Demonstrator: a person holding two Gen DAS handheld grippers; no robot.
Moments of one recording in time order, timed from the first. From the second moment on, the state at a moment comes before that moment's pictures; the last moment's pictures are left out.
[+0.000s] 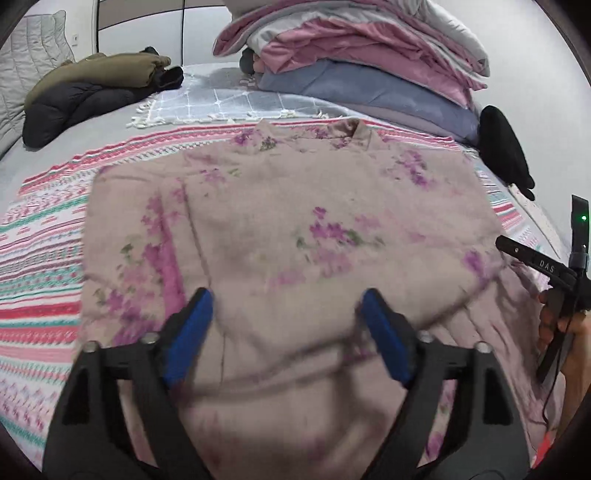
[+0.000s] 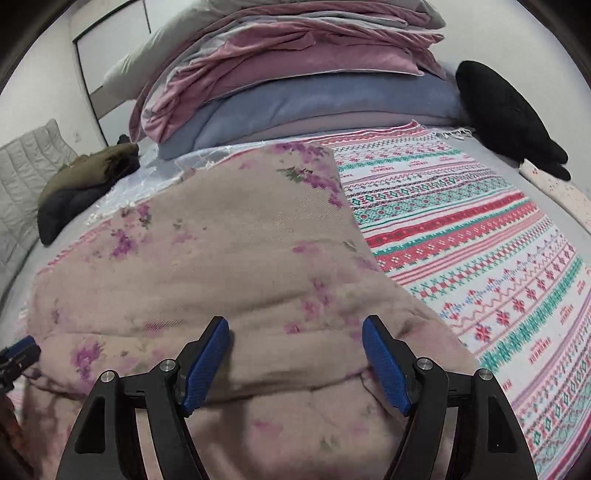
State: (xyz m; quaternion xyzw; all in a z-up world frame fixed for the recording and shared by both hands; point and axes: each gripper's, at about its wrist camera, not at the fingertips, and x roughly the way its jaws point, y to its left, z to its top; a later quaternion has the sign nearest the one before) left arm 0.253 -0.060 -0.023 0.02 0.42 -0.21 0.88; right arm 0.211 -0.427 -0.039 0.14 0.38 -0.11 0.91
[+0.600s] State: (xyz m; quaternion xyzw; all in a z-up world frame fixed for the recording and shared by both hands) left arm 0.086 0.038 0.037 -0.05 0.43 -0.18 0.88; right arm 0.018 -0.431 0.033 0.07 0.37 0.00 0.93
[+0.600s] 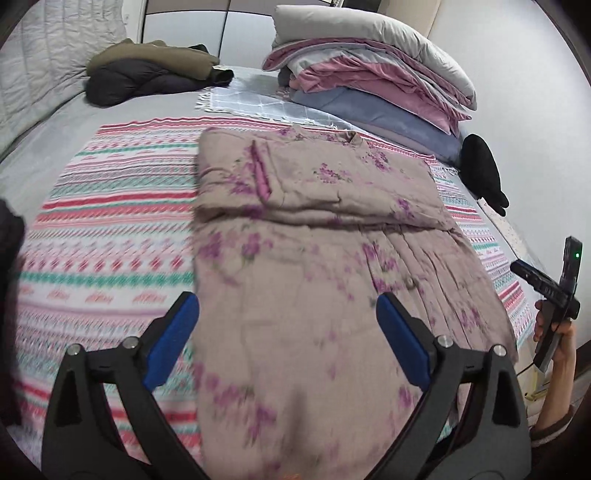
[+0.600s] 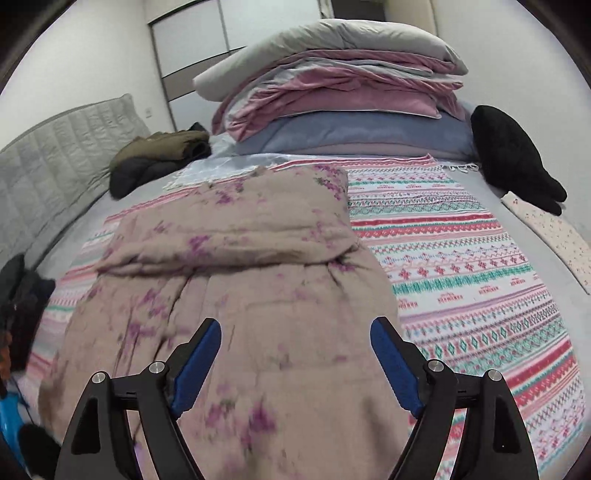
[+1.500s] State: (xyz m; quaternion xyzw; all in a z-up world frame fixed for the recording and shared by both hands) left arm 0.020 0.062 -0.088 -0.11 0.56 -0.31 0.76; right arm -0.077 -0.509 -0.082 0.30 0.45 0.10 0.84
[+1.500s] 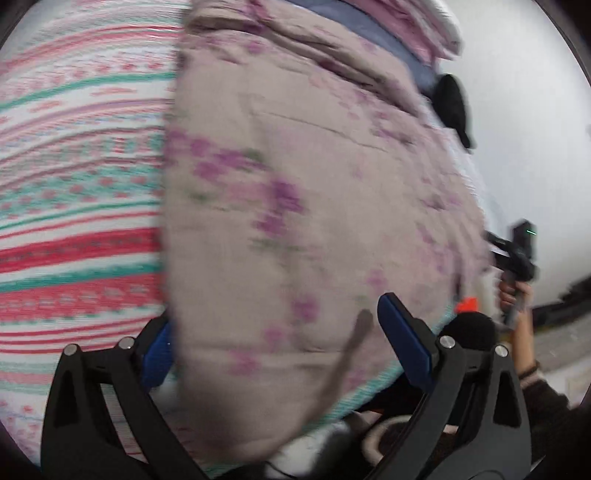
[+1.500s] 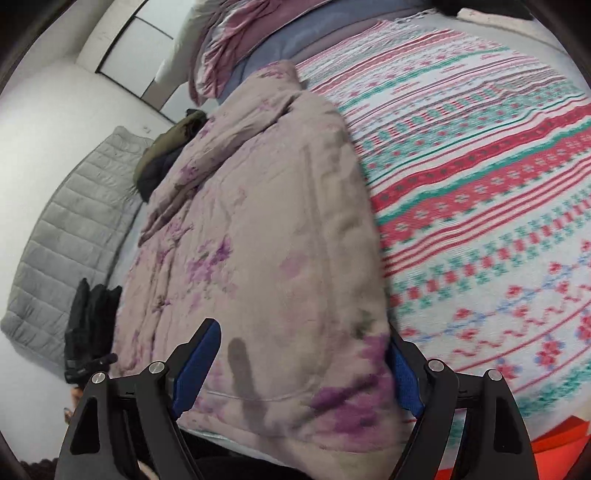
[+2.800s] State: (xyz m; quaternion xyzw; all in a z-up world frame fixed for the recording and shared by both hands) left arm -0.097 0.126 0.150 -0.18 0.25 -0.39 0.87; right arm -0.174 -0.410 0.153 0.23 0.17 0.24 0.93
